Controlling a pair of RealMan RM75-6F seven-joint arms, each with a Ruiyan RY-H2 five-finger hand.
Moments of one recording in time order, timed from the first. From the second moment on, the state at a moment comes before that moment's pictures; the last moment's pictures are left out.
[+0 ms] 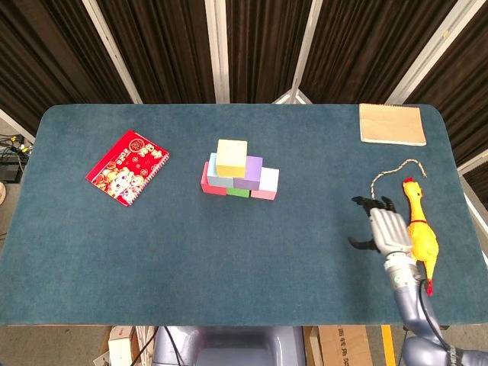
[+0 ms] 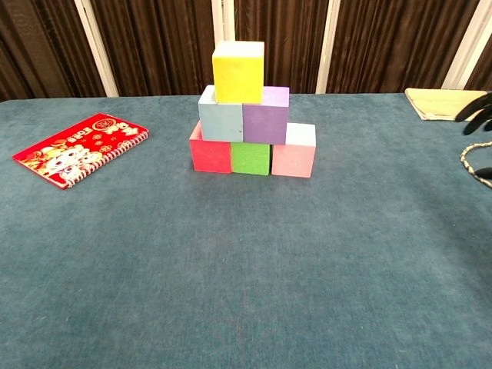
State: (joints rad) left arm -0.09 -1.25 -0.31 -1.47 1.26 1.64 -0.03; right arm 0.54 -1.20 0.14 -1.88 -0.84 1.18 -0.26
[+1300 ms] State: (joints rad) left arm -0.09 -1.24 -0.33 -1.46 1.24 1.63 -0.06; right arm 0.78 -1.57 0.26 -1.56 -0.57 1.02 -0.43
